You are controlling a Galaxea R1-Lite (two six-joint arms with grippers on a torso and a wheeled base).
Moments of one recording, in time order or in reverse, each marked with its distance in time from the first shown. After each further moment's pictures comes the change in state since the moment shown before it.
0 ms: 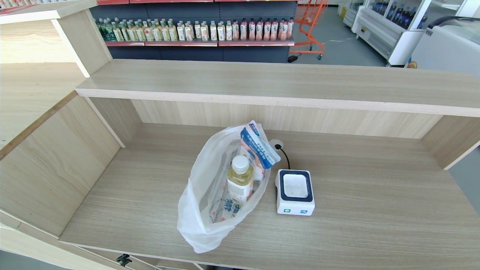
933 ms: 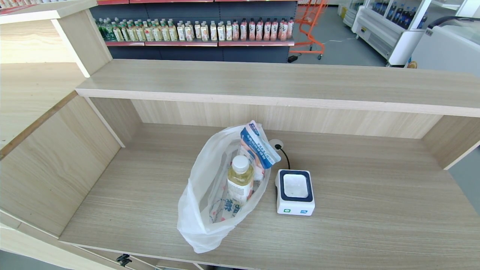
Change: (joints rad) left arm 0.000 0.000 0.000 0.000 0.000 0.004; right arm 0.000 -0.013 0.000 0.001 -0.002 0.031
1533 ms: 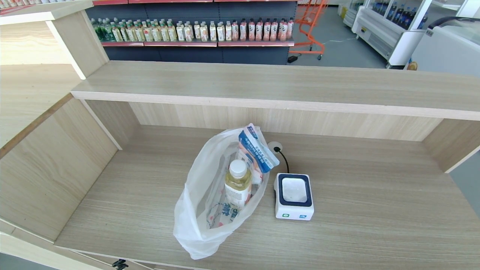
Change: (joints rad) left arm 0.000 0.000 0.000 0.000 0.000 -0.003; right arm 0.000 0.000 0.000 0.000 0.000 0.000
